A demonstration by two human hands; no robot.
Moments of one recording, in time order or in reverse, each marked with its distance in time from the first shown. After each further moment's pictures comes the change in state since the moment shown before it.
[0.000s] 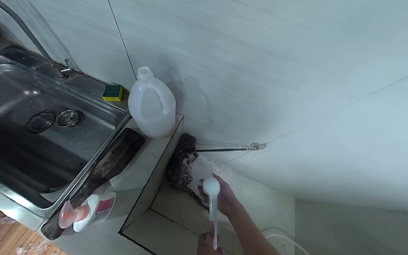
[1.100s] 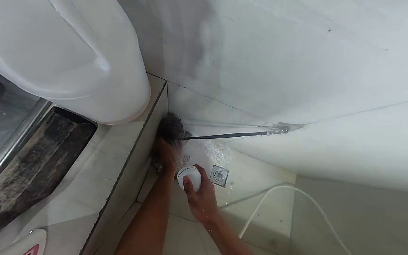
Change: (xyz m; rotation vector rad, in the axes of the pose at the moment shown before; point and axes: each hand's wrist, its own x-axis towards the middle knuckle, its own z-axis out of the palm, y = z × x) left_hand 0.223 0.218 -0.018 1.219 0.686 0.231; right_hand 0.062 0.051 0.026 -1.047 0.484 -0.755
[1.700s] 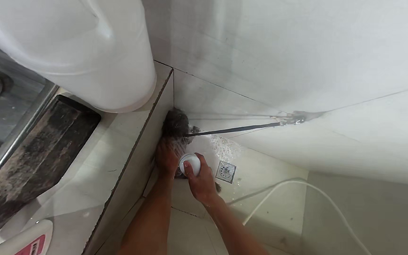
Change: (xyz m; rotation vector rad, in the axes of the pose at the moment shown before) left_hand 0.045 -0.106 0.084 0.362 0.300 0.384; right_hand 0.026 0.027 0.026 -0.034 -0.044 0.036
